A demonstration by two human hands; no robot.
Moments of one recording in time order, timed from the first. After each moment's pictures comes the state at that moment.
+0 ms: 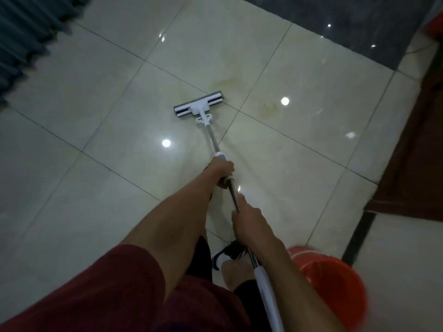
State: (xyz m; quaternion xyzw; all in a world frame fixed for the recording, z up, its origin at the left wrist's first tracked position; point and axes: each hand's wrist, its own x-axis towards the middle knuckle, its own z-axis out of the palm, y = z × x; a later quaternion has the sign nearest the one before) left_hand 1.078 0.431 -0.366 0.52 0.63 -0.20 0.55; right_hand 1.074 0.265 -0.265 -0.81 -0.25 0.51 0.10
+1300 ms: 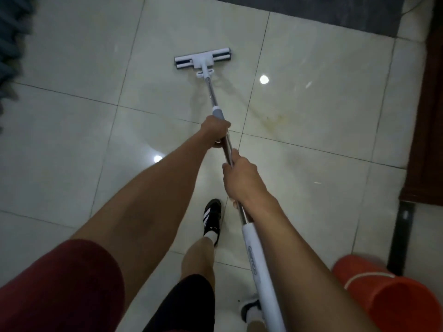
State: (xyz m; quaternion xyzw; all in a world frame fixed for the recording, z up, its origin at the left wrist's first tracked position) left_hand 1.257 0.803 -0.419 0.60 0.54 -0.18 0.56; right_hand 1.206 0.663 -0.309 -0.87 -0.08 0.44 0.22
